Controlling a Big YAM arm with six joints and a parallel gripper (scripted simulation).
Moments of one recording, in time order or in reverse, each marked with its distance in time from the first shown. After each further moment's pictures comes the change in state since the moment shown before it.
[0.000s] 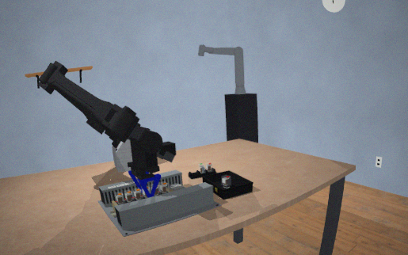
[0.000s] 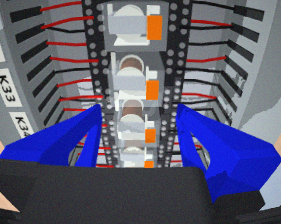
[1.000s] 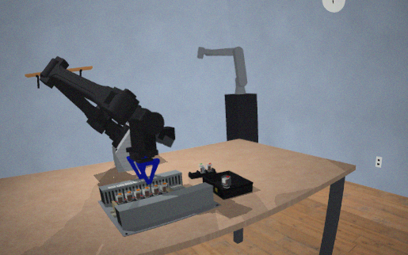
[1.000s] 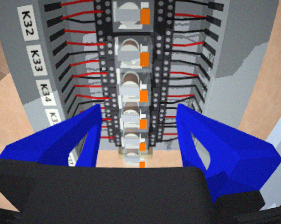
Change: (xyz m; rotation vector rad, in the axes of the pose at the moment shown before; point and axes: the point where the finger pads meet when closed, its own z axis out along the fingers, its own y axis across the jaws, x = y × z) arm -0.001 -0.003 -0.047 0.010 0.004 -0.008
